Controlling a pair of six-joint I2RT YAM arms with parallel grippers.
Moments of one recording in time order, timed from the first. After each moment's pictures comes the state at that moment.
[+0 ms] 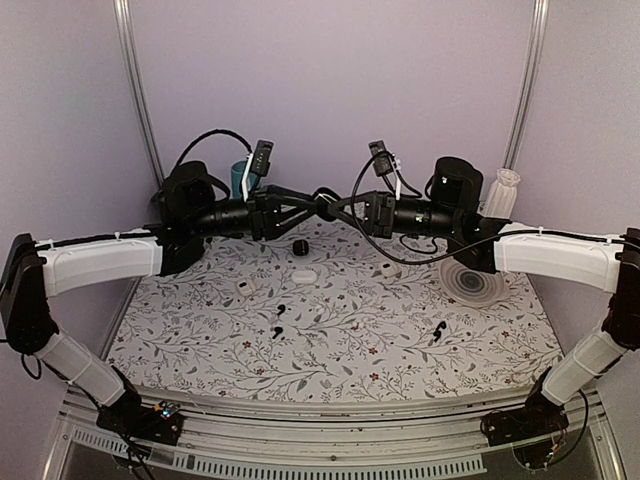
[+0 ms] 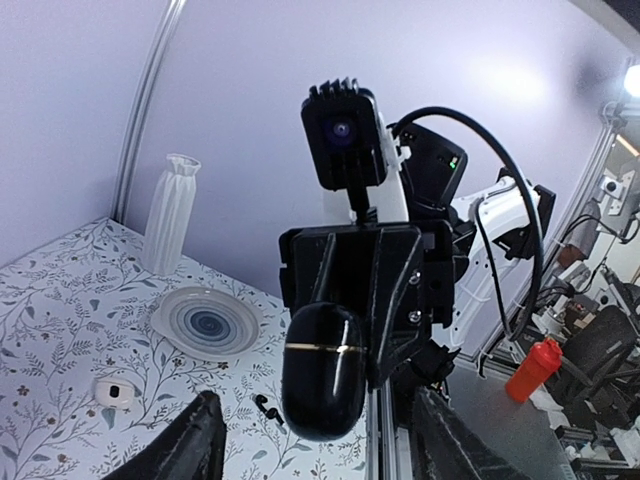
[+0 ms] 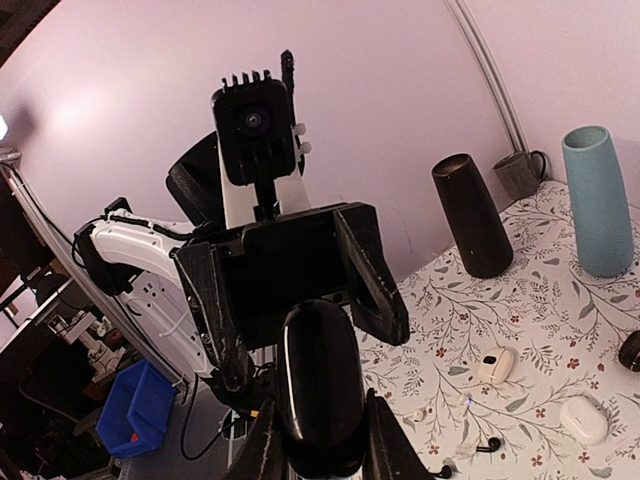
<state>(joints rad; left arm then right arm) -0.66 1.48 1.01 0.58 0.74 -0.46 0.77 1.53 1.12 0.44 -0.64 0.54</state>
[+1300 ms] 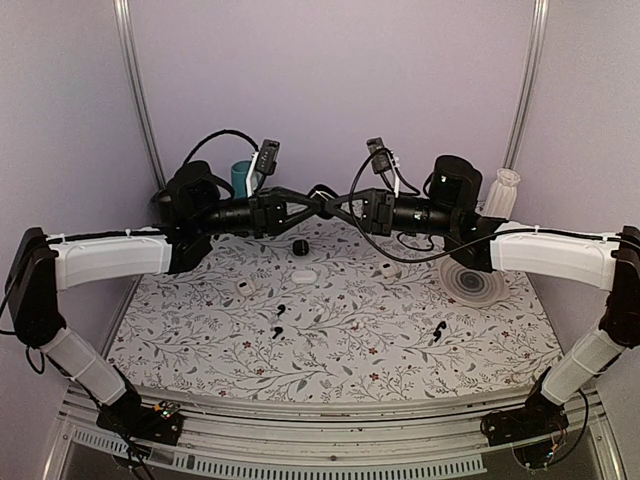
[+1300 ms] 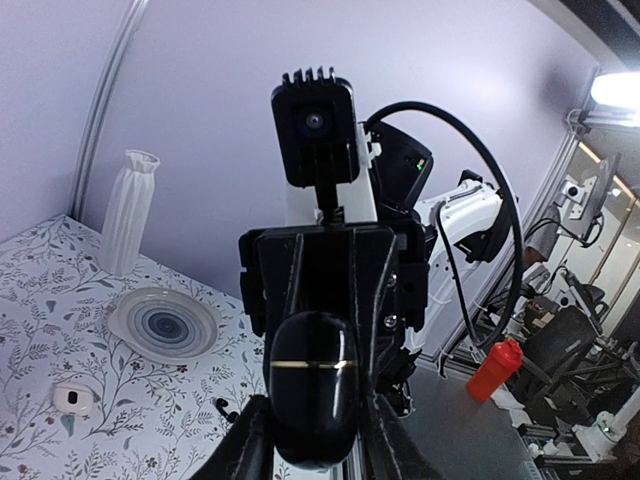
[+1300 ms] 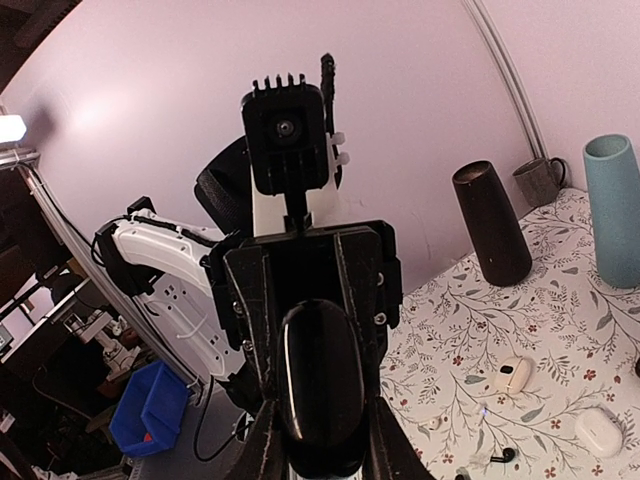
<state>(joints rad) -0.66 1.54 1.04 0.69 0.84 -0.57 0.77 1.55 1.14 0.49 -0.67 0.58</state>
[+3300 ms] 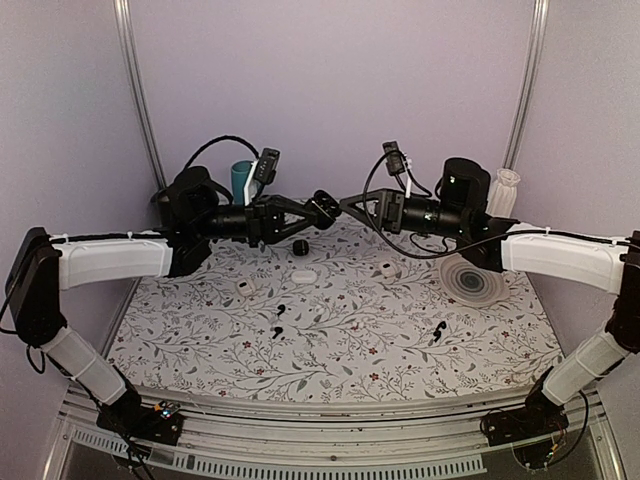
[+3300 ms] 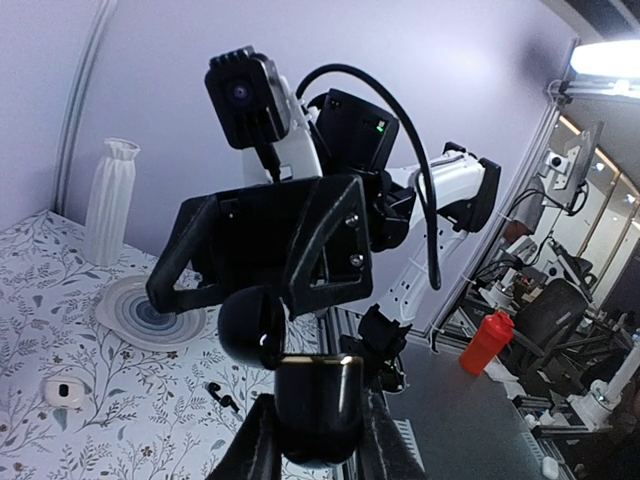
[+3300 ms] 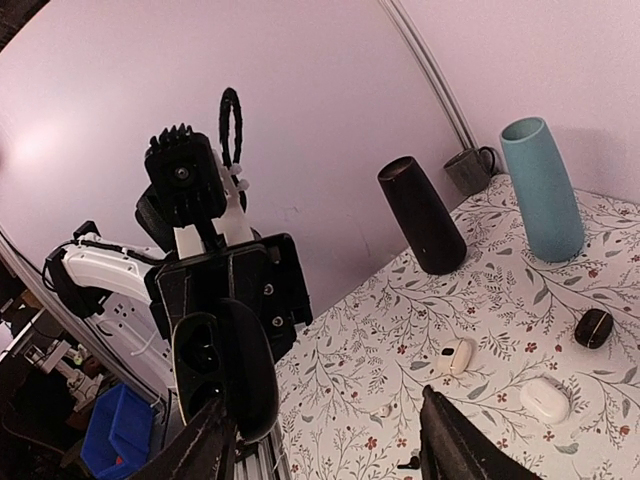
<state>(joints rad) -0.64 1.54 1.00 0.73 0.94 -0.54 0.71 1.50 1.09 0.41 -0.59 0.56</state>
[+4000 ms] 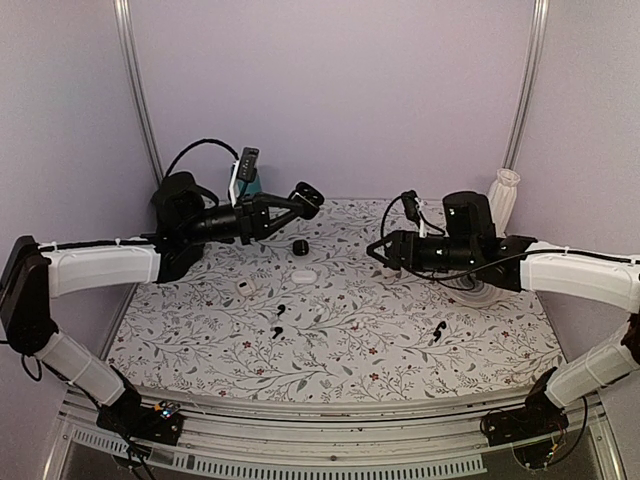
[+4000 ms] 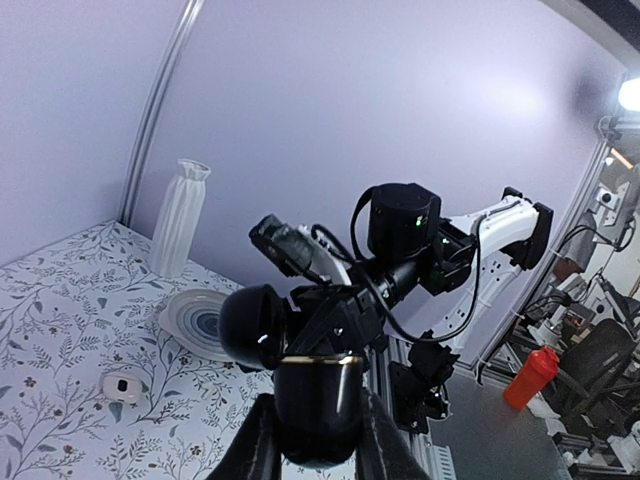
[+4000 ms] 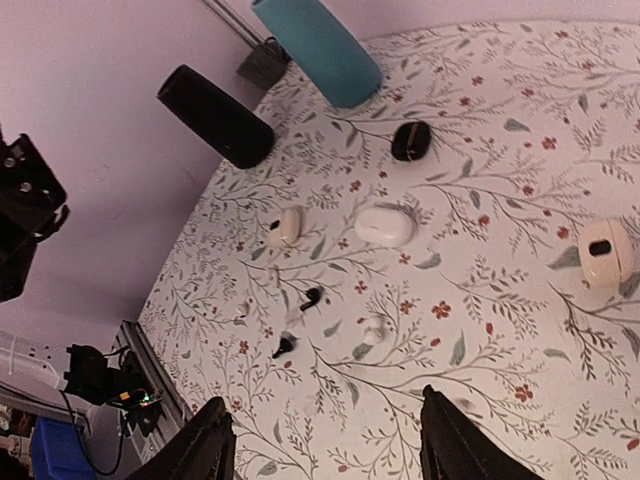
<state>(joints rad) -0.59 1.47 0.92 0.74 0.79 -0.53 0.71 1.36 0.93 0.03 -0.28 0.57</state>
